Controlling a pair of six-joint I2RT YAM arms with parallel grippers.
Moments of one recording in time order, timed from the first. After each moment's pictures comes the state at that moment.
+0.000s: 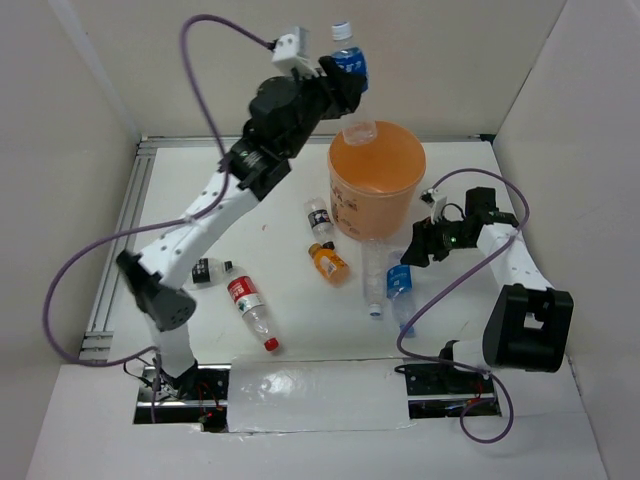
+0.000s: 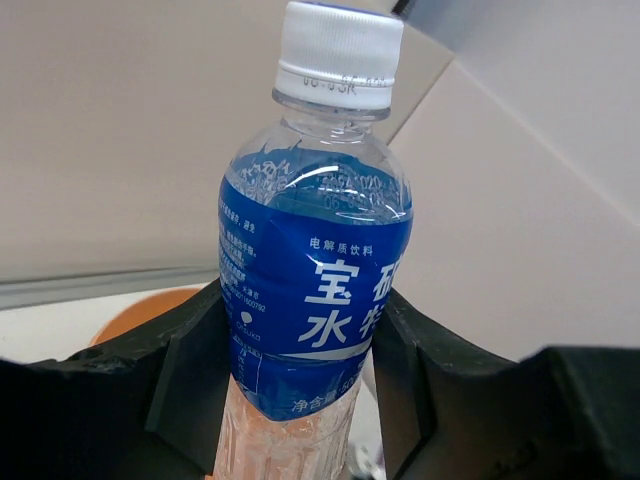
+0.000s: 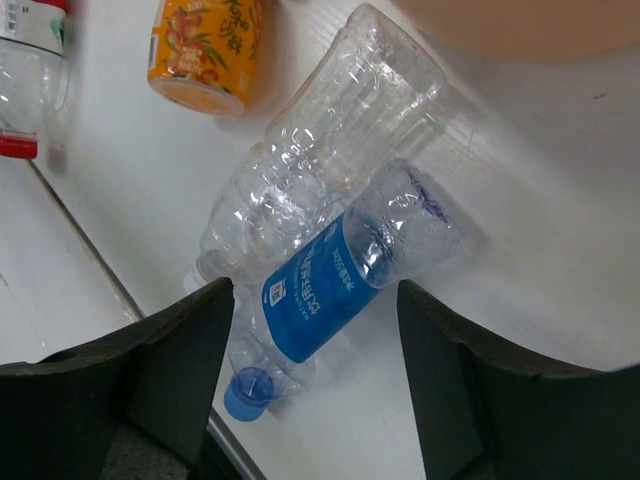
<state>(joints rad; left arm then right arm) -0.71 1.74 2.06 -0.12 -0.24 -0.52 -0.16 1.36 0.95 -0.78 -0.84 -0.53</state>
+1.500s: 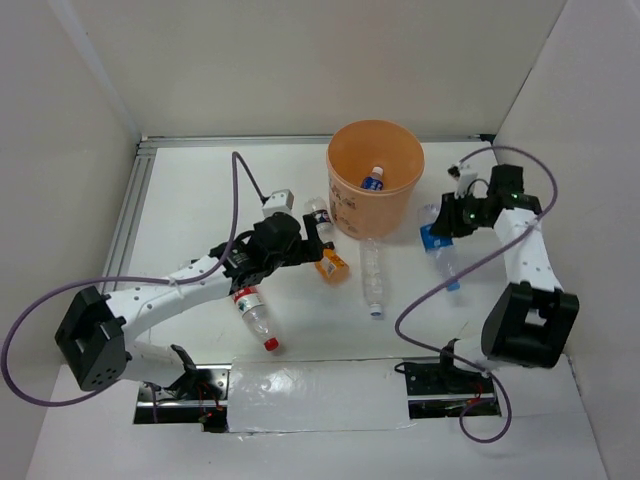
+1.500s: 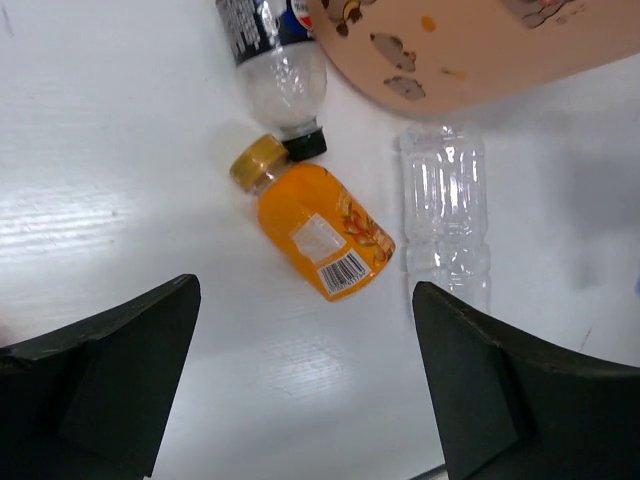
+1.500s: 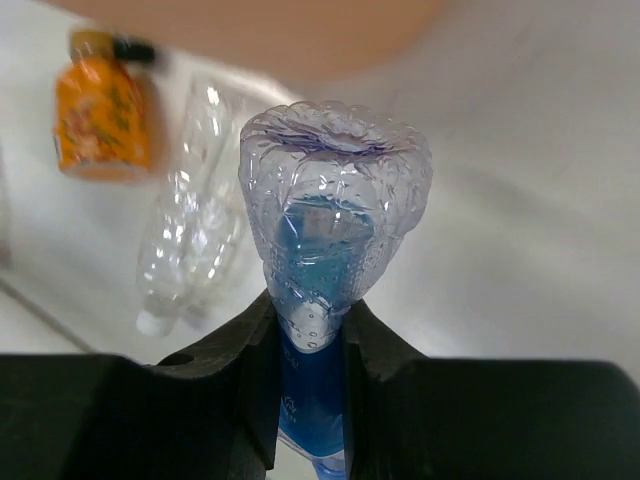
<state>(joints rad) -0.83 1.33 0.98 -0.27 -0.35 -0.76 -0.24 1.43 1.13 -0.83 -0.64 -0.38</state>
